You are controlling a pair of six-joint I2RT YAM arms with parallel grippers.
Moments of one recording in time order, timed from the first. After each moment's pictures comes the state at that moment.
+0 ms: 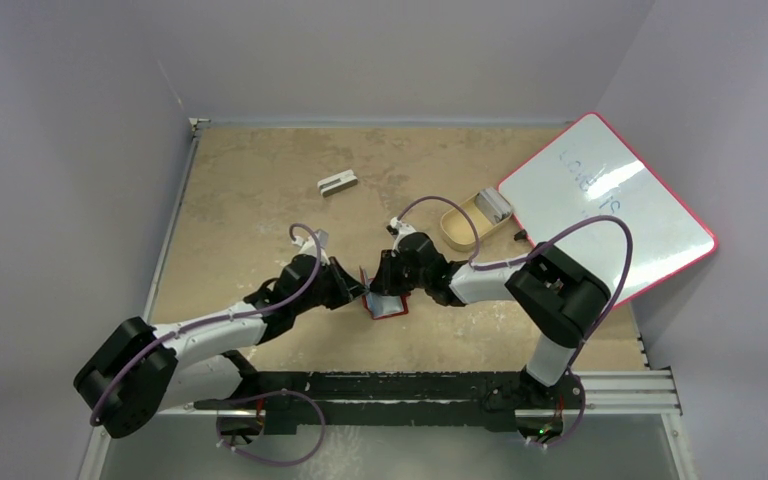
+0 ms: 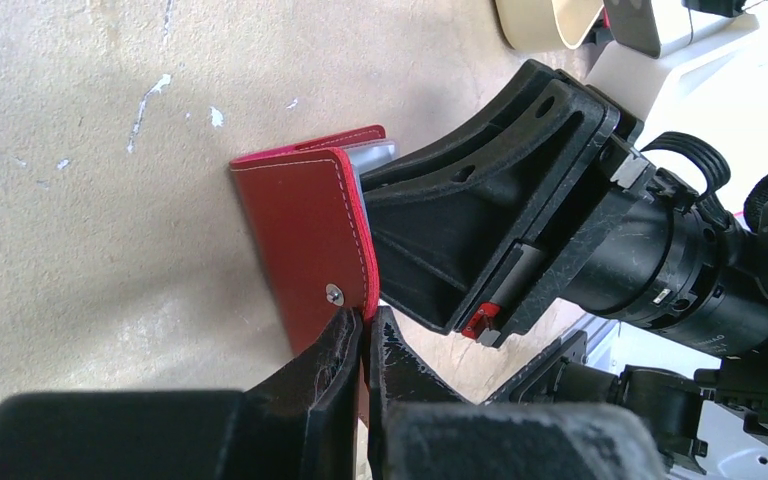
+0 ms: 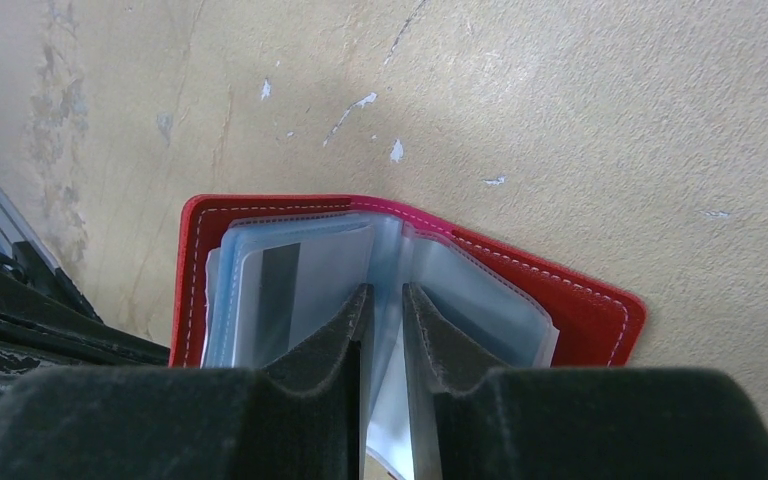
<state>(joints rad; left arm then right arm) -0.73 1.13 0.35 0.25 0.06 -1.05 0.83 1.74 0.73 0.33 -0.15 0.70</state>
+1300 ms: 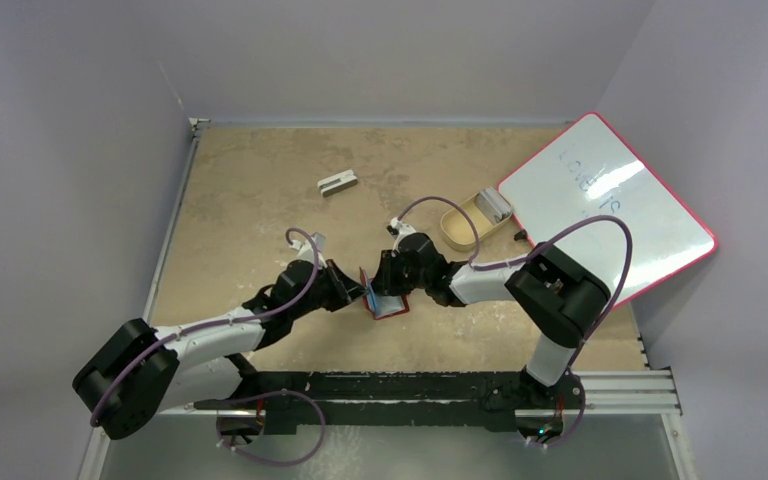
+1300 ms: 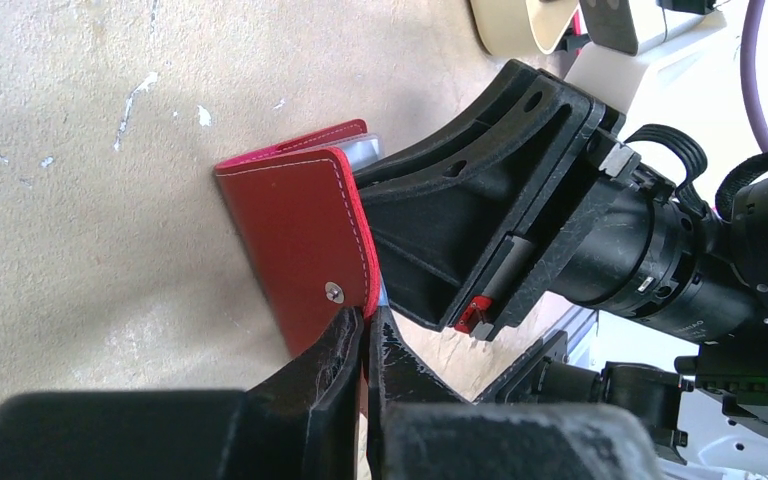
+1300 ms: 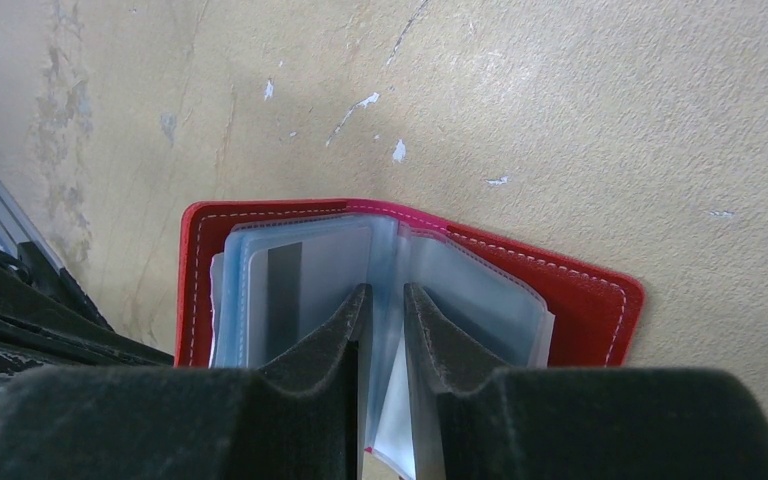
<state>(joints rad) -0.73 1.13 0.28 0.37 0.07 -1.07 0.83 1.74 0.73 0.34 -0.15 0.71</state>
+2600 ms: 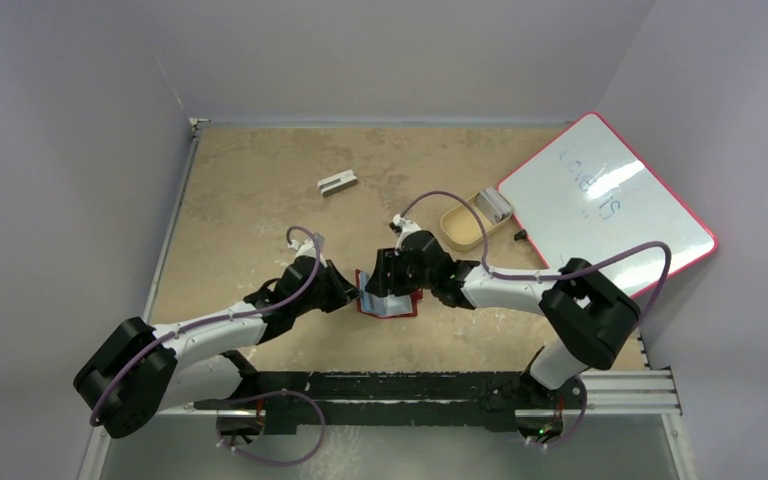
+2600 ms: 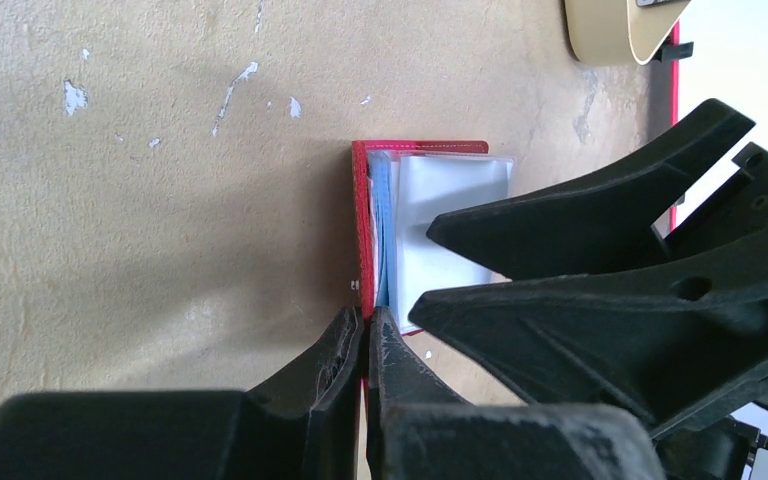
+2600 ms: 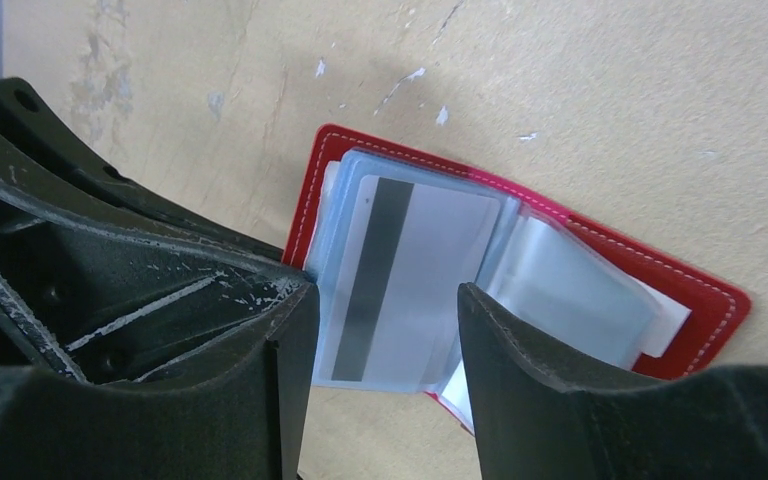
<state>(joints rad) -0.73 1.14 0.35 0.17 0.00 -1.05 0.86 1.56 0.73 0.16 -0.10 0.69</state>
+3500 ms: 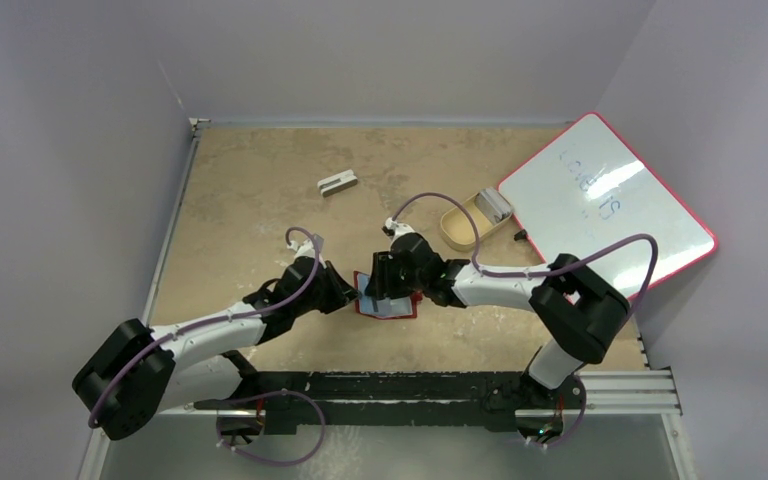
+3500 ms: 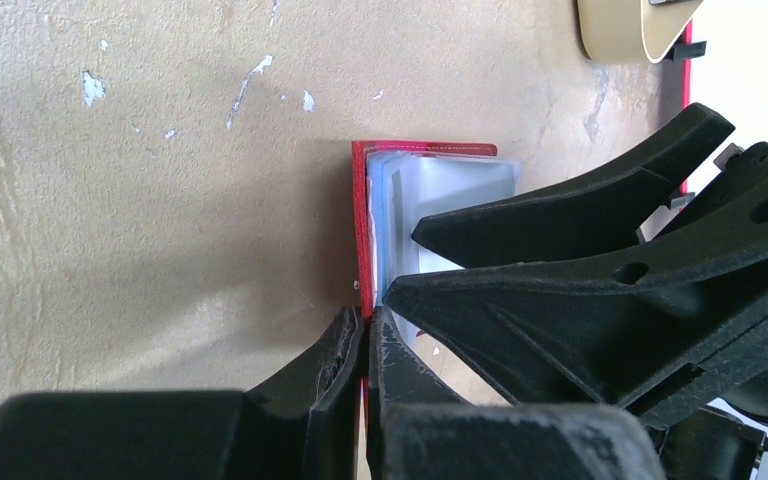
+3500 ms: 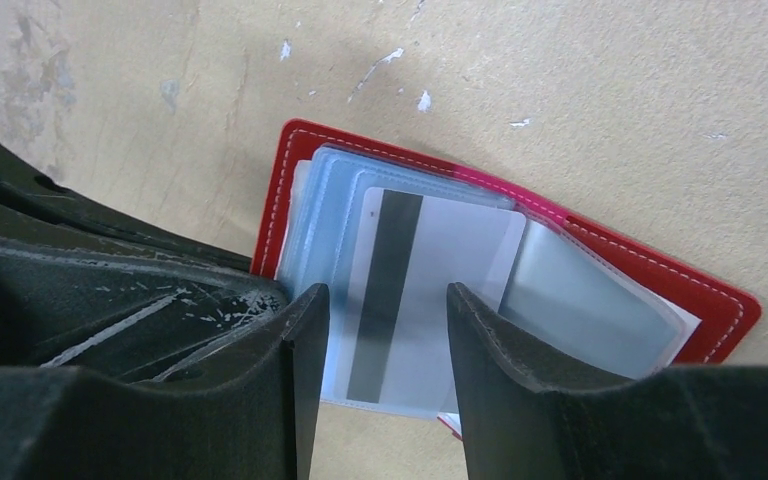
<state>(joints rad) -0.73 1.13 0.35 0.14 -0.01 -1.05 0.90 1.62 0.79 0.09 -0.05 0.69</state>
